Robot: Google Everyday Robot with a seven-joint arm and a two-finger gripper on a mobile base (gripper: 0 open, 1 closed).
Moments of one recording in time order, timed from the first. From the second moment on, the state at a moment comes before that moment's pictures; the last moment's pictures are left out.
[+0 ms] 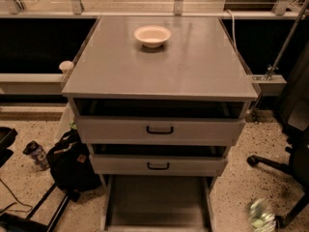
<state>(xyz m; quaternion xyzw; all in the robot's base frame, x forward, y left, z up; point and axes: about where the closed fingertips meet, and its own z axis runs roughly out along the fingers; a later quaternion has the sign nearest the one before) 0.343 -0.347 0.979 -0.41 0.57 -0.27 0.66</state>
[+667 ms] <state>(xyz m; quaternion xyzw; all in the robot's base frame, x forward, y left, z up) 0.380 -0.220 1.010 -0.47 0.50 -0.22 0.69</state>
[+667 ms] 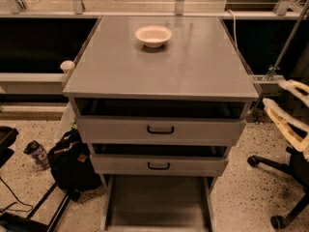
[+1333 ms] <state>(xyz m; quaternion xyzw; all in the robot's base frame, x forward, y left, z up) 0.380 -0.220 1.010 -0.47 0.50 -0.22 0.69</state>
